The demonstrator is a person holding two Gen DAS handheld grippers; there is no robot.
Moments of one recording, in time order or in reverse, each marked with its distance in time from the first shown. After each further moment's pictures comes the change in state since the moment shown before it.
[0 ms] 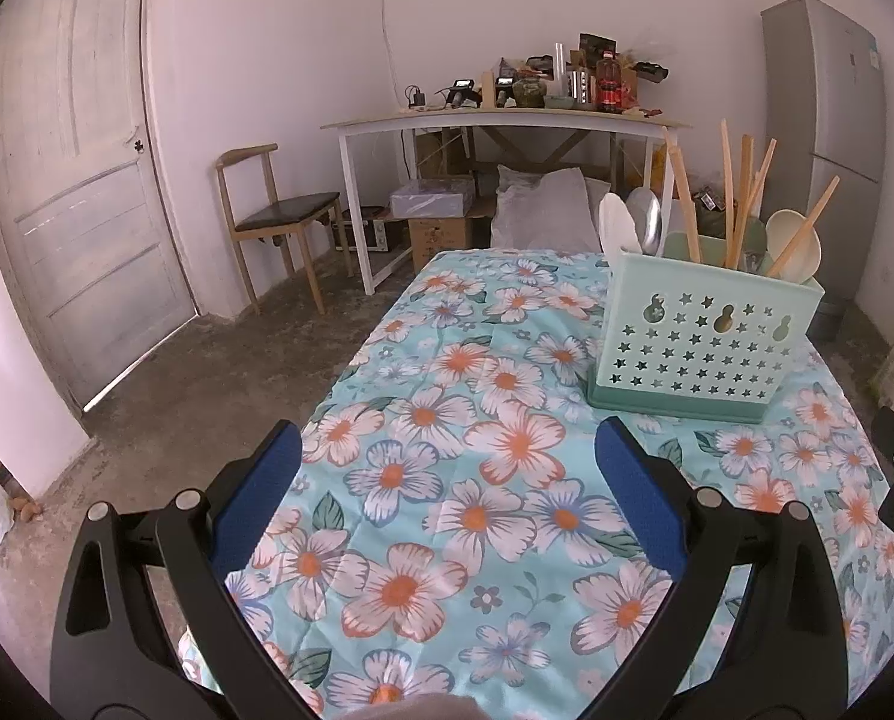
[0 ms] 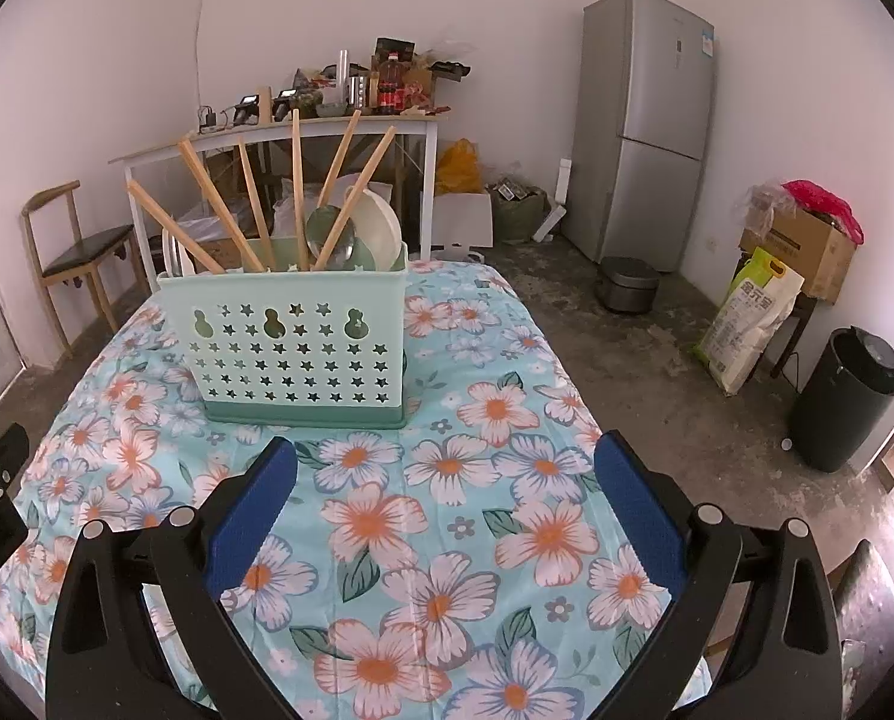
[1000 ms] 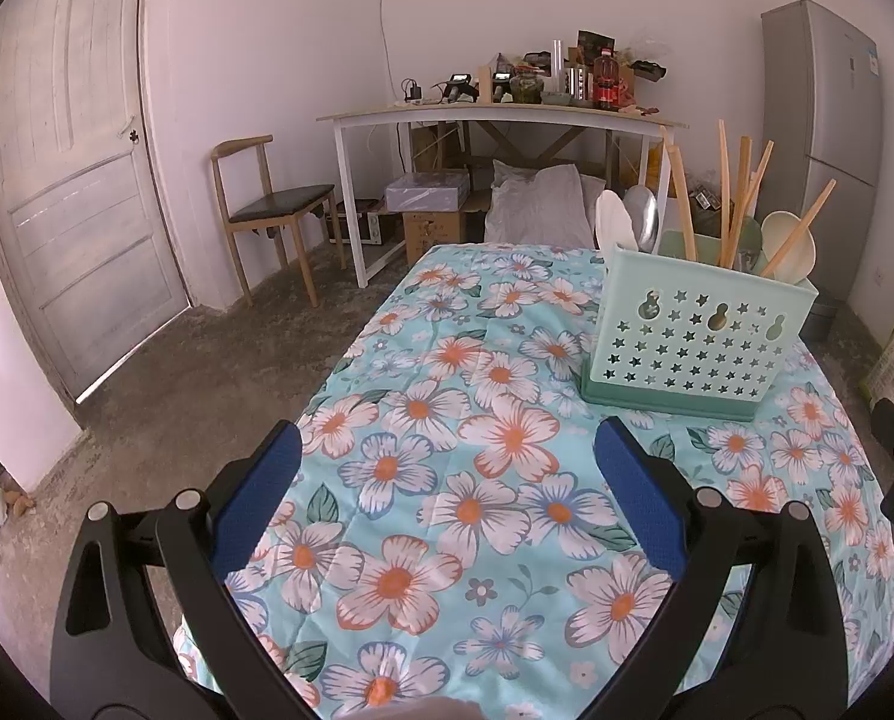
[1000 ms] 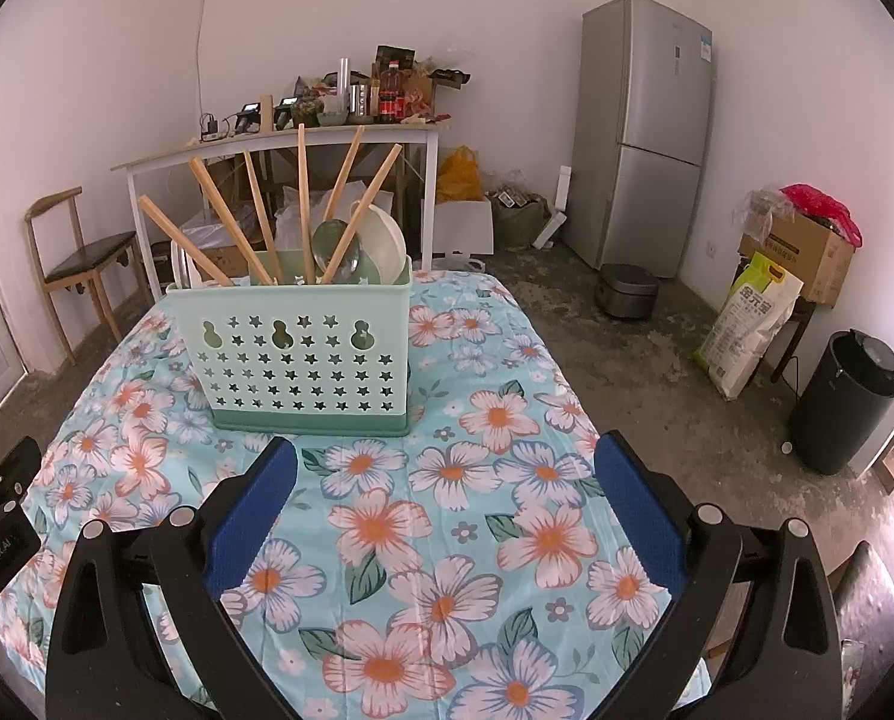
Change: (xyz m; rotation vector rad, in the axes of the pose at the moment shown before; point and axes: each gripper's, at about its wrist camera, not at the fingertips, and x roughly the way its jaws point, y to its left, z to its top) left arm 0.001 0.002 -0.001 -0.007 0.011 -0.023; right arm -0.008 0.000 0.003 0.001 -0.011 0.002
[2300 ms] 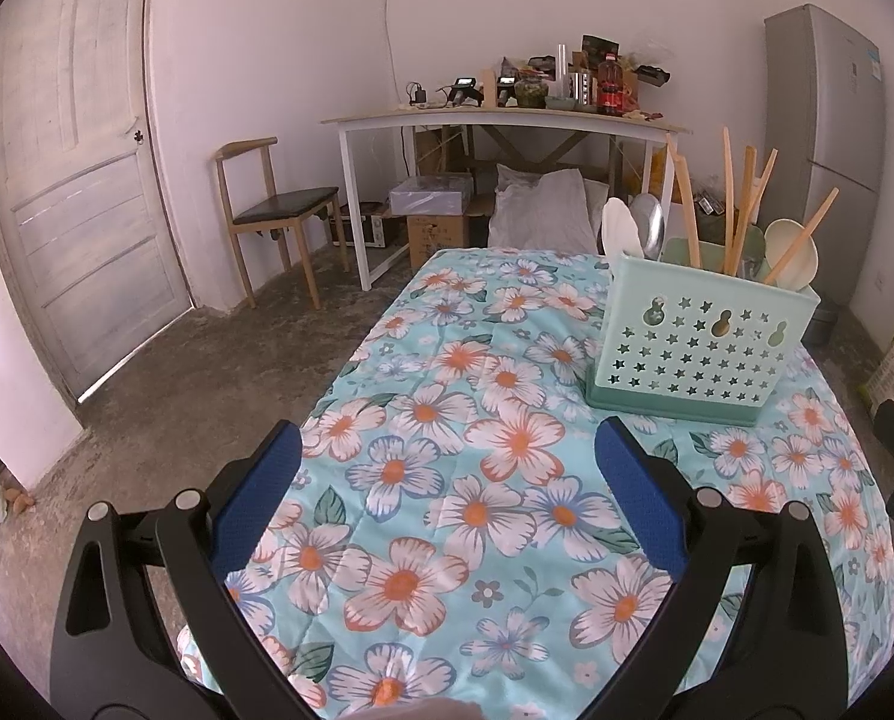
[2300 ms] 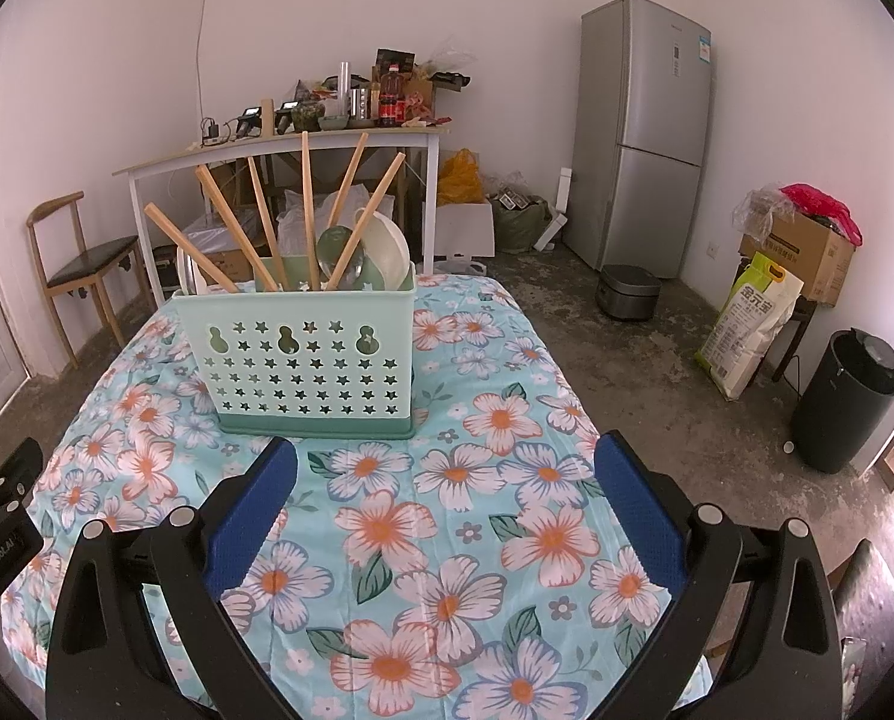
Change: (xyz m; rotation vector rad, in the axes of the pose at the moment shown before) left arm -0.002 0.003 0.001 -0.006 -0.001 0.004; right arm -0.002 0.001 0.001 0.004 -0.007 0.003
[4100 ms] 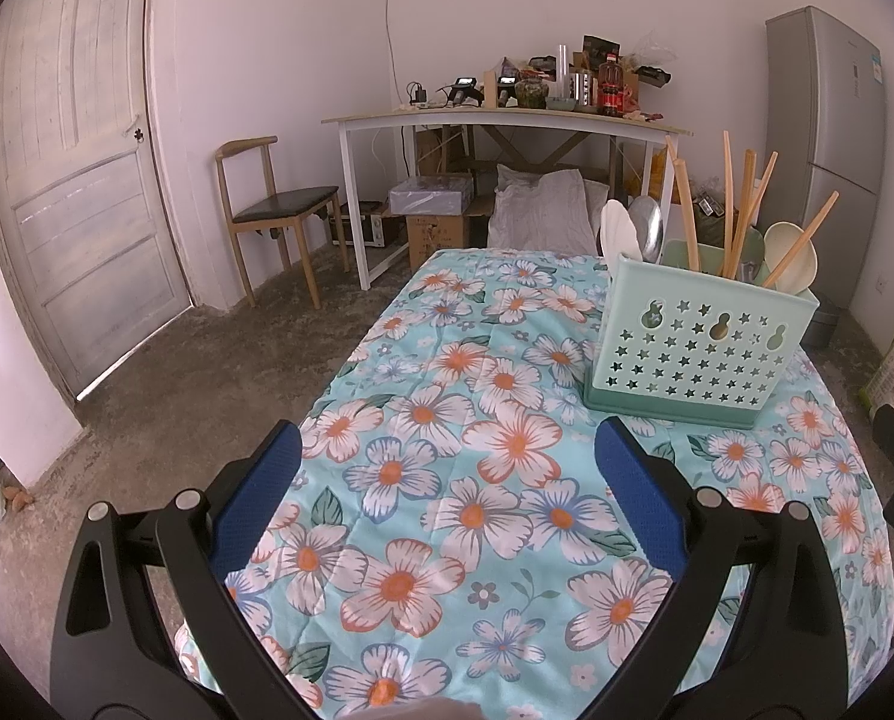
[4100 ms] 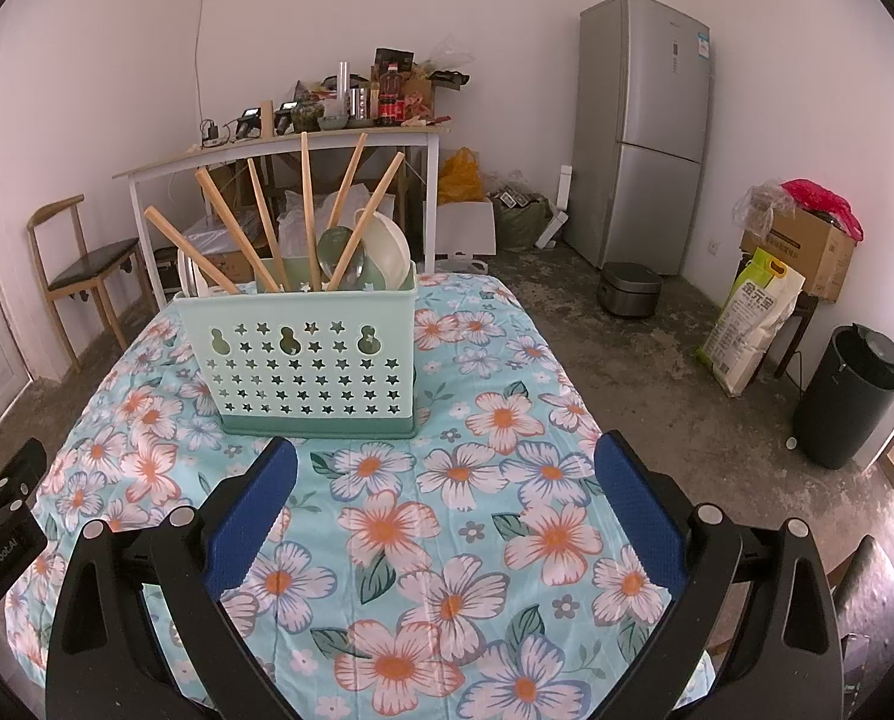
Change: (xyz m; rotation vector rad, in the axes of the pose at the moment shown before) left arm 0.000 0.002 0.001 -0.005 -0.002 -0.001; right arm -0.001 0.000 0.001 0.004 0.000 0.003
